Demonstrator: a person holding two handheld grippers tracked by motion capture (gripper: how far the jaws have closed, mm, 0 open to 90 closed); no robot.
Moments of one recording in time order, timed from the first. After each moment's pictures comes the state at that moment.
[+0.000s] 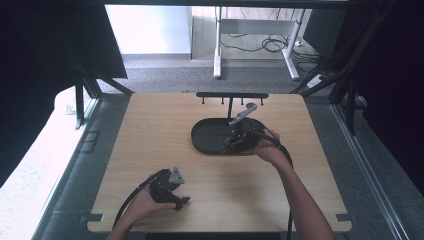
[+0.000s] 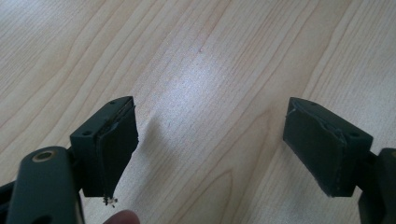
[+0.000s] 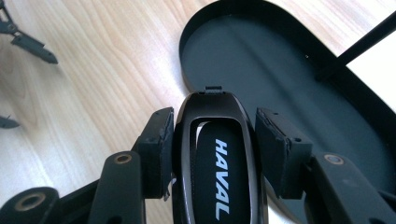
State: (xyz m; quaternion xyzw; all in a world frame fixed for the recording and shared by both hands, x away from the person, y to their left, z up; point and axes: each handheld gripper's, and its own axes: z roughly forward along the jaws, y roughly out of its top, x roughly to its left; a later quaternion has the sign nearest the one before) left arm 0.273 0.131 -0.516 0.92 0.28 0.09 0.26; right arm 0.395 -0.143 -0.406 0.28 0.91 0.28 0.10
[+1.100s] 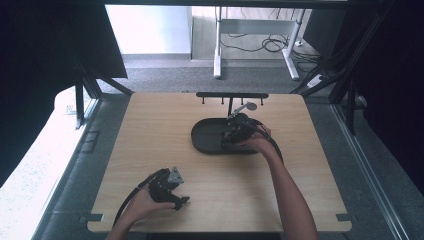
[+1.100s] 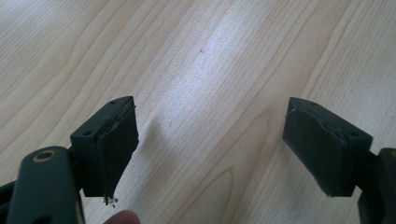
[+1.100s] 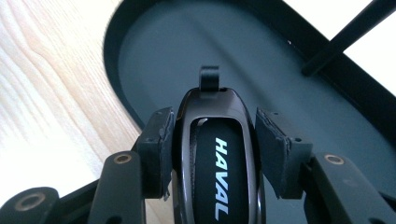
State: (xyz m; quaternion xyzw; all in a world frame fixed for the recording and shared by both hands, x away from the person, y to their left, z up) left arm 0.274 0.133 -0.514 0.92 0.28 0.09 0.26; right arm 0.460 -0.139 -0.462 0.32 0.91 0.26 0.09
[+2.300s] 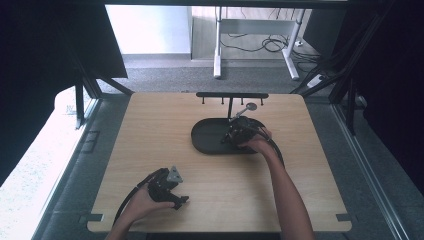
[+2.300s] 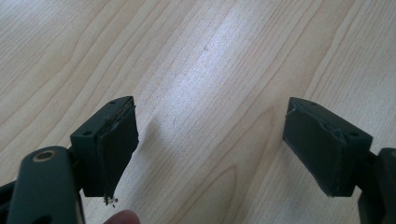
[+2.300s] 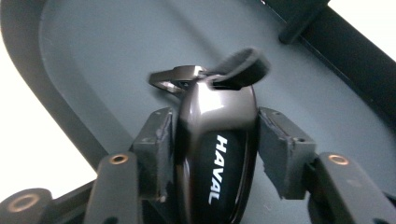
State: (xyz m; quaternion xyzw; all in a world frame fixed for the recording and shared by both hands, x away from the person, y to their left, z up) left arm 0.275 0.135 -0.515 0.92 0.29 0.09 0.26; right arm 0.478 -0.150 -0.497 0.33 0.91 0.23 0.11
